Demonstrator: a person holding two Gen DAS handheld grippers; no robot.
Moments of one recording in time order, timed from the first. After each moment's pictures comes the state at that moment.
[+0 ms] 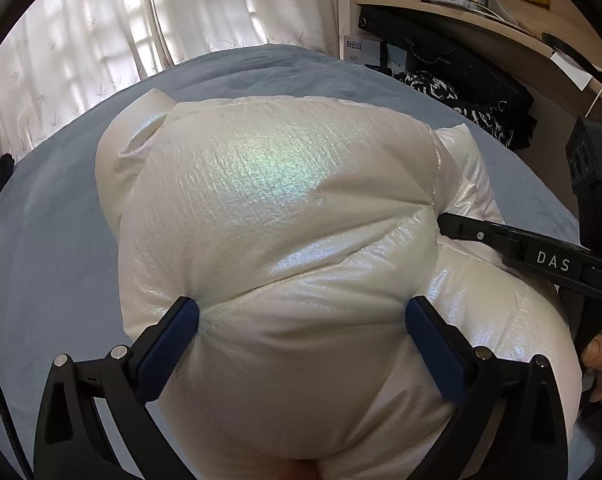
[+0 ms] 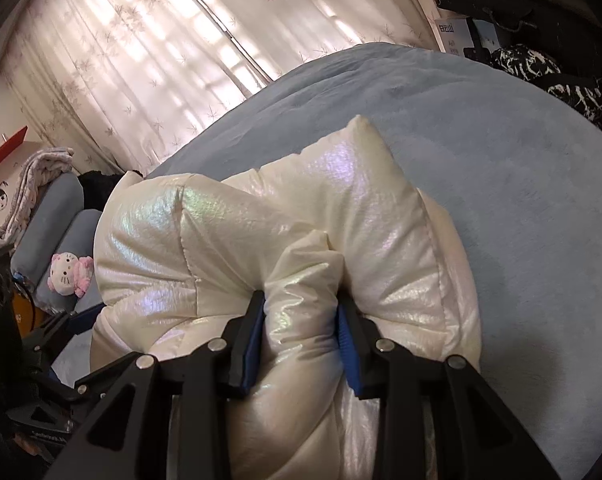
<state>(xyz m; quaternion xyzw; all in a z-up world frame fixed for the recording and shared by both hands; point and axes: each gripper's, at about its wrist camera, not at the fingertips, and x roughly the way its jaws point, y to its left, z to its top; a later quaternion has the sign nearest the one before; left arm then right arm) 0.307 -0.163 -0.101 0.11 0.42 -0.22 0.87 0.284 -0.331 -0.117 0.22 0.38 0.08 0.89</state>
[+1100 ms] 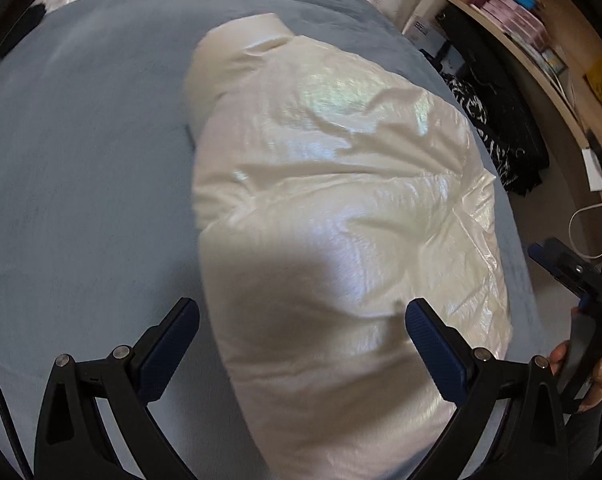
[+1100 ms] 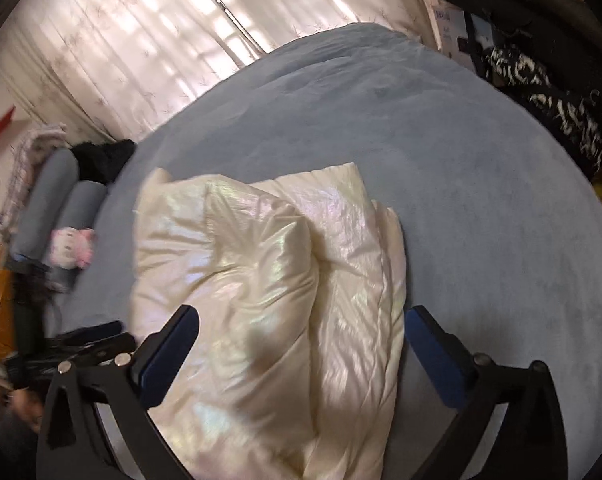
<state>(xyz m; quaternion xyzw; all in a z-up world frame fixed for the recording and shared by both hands) 0.301 -0.084 -0.071 -0.07 0.58 -0.17 0.79 0.247 -0.361 -0.018 0.20 0.47 0.09 0.86</state>
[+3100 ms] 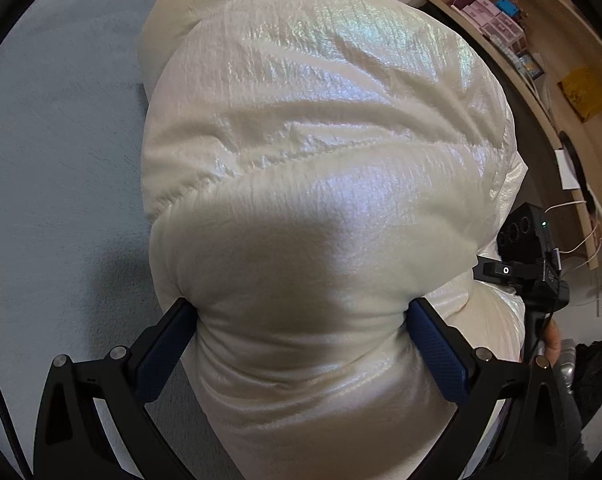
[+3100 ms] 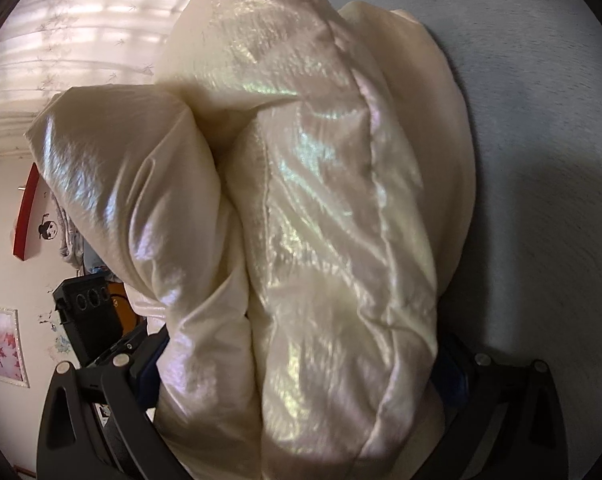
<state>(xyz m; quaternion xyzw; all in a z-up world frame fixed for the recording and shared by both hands) 0.322 -0.069 -0.155 -0.13 0.57 -0.26 0.77 0.279 -0.408 -0.174 0.38 0.58 0.21 0.69</state>
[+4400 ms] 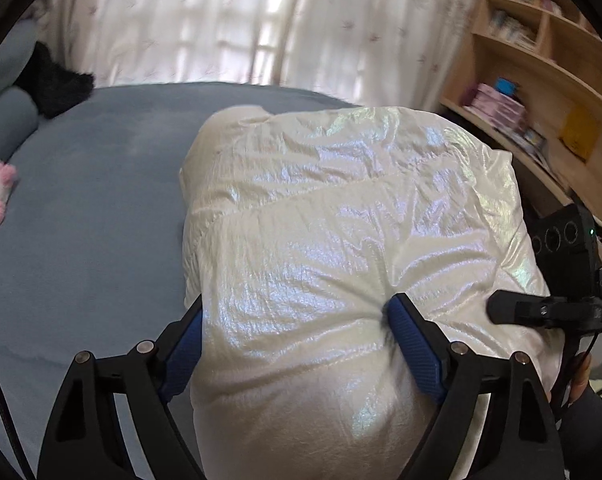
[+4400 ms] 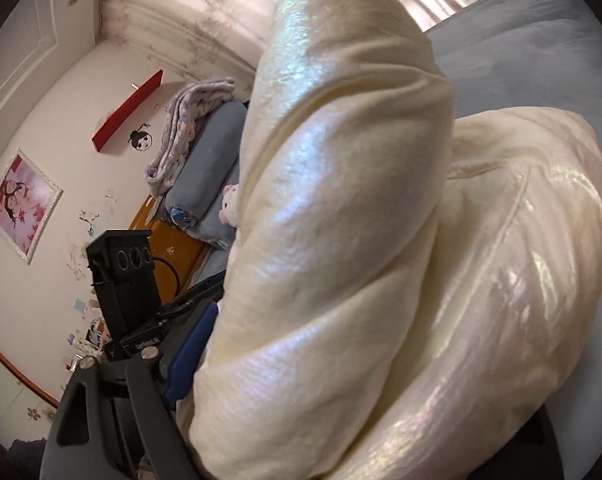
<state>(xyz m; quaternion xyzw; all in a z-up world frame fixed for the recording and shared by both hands) 0.322 0.168 -0.047 -0.08 0.40 -0.17 0.90 0.324 -0.154 -0.058 0.28 0.44 0.40 0.76</state>
